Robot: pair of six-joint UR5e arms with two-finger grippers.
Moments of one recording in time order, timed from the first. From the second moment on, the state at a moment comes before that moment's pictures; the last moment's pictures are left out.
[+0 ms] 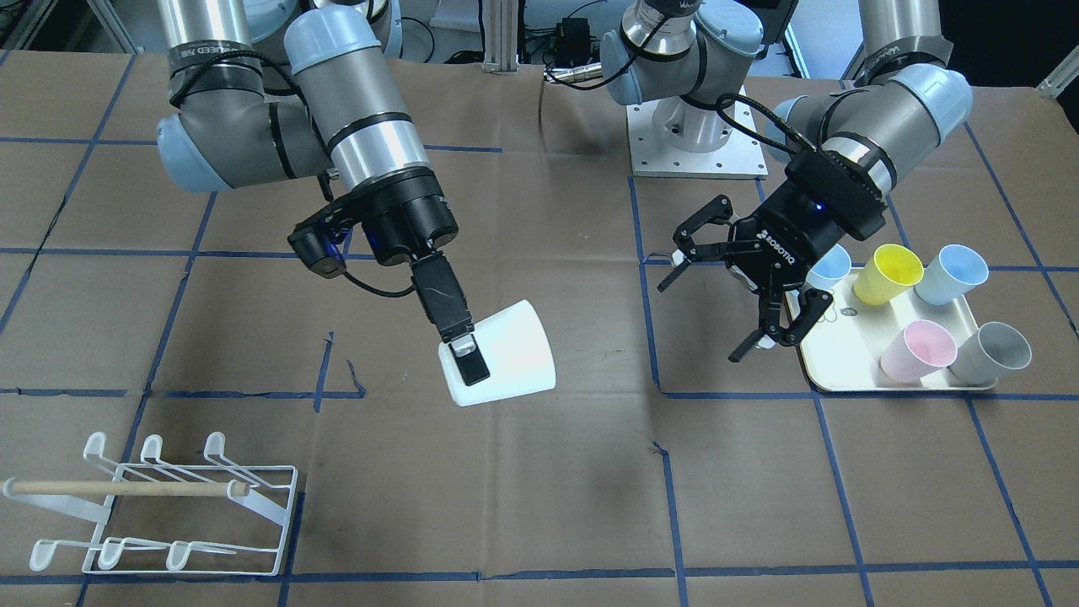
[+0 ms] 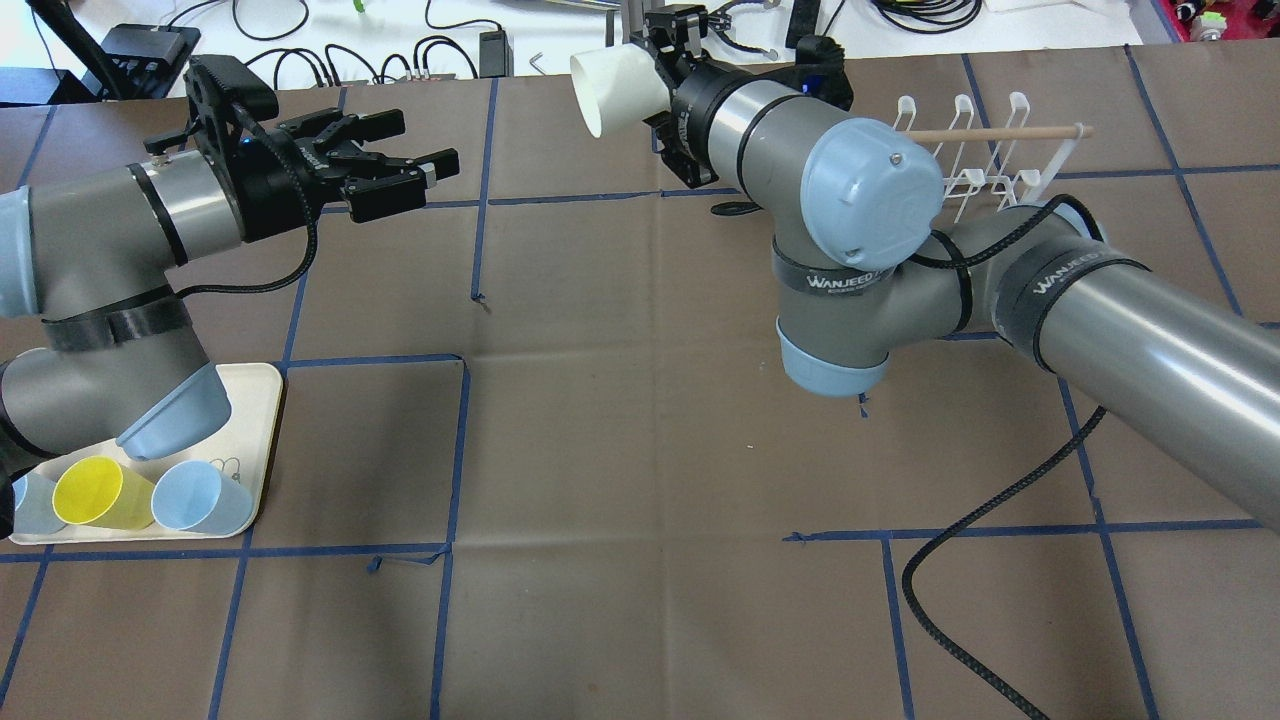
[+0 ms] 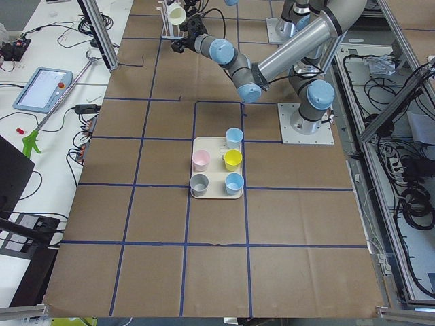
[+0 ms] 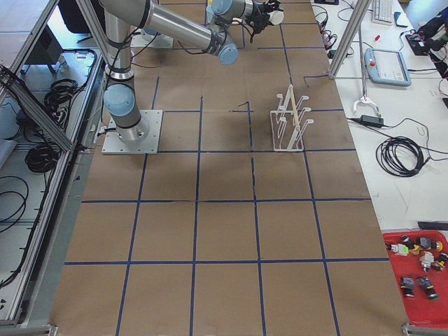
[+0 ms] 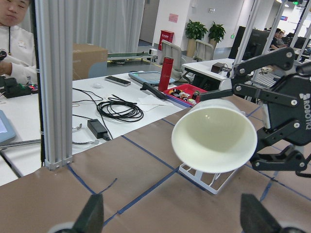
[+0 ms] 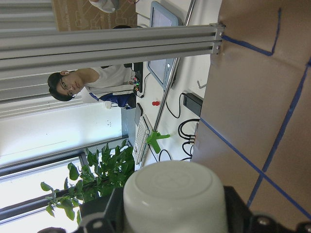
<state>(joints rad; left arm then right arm) -1.25 -1.68 -2.11 -0.15 0.58 0.49 1.79 -1.28 1.85 -3.28 -1.35 1.54</state>
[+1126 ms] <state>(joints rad) -1.51 -1.66 -1.64 -1.12 1.48 -0.02 1.50 -1.22 1.80 -3.29 -1.40 0.37</state>
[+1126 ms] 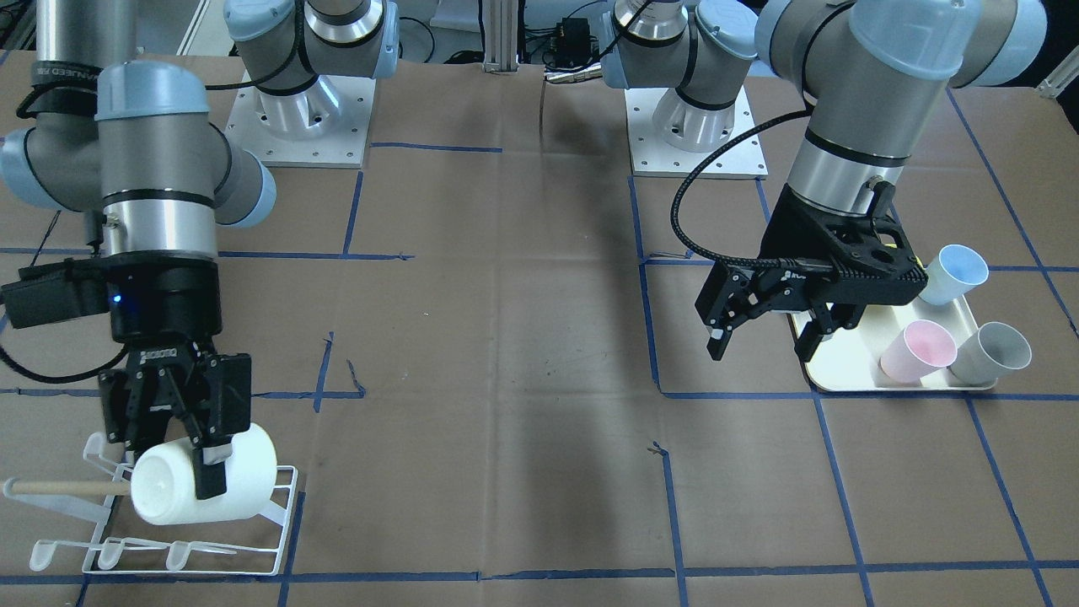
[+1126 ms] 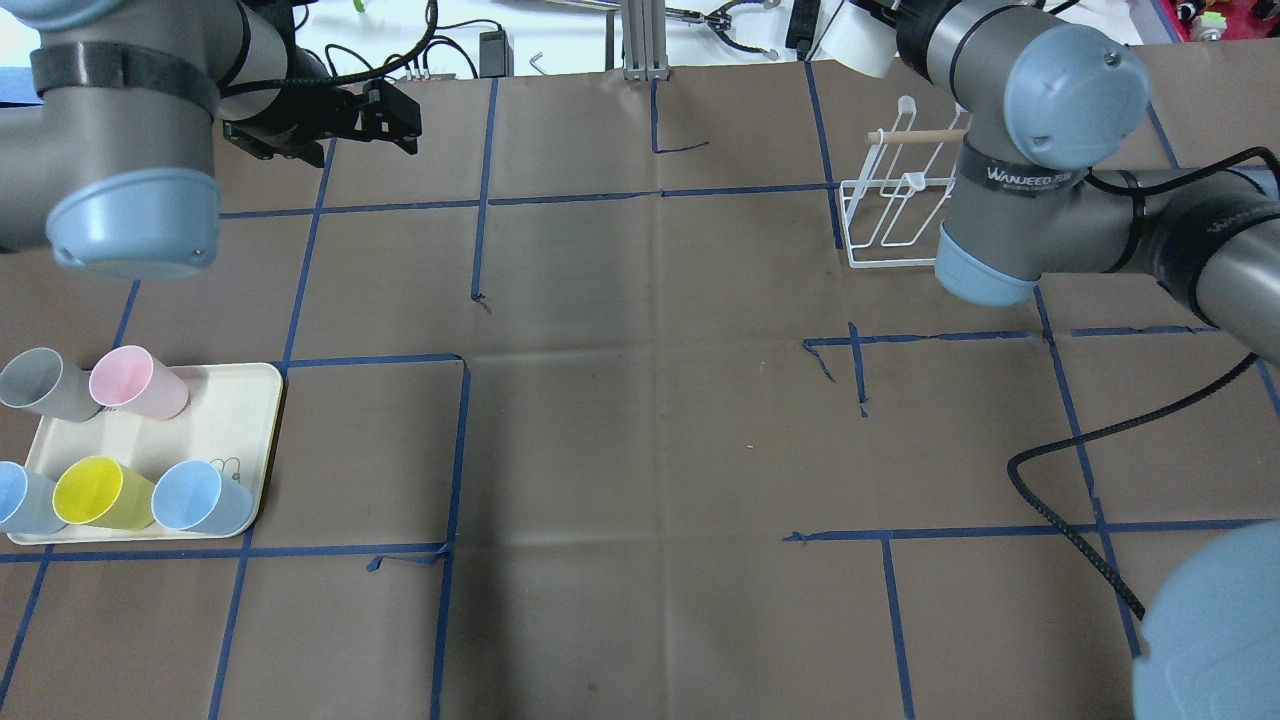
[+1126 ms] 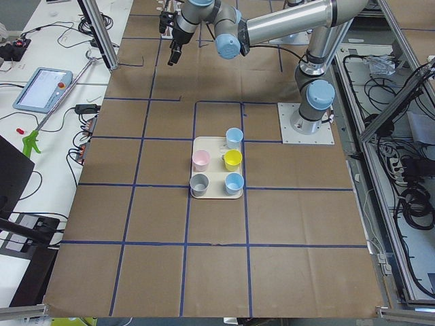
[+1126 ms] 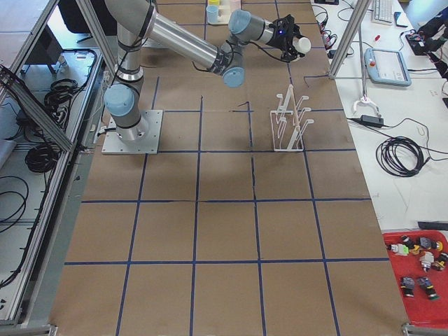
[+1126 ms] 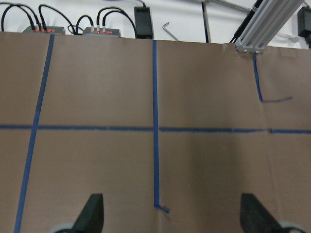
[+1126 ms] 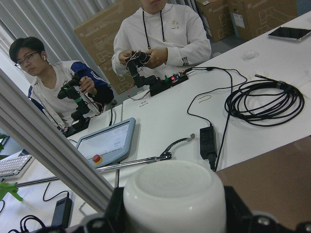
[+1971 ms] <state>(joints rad) -1.51 -1.60 -1.46 -1.70 1.58 -0.03 1.45 -0.99 1.70 -3.58 -1.39 0.10</state>
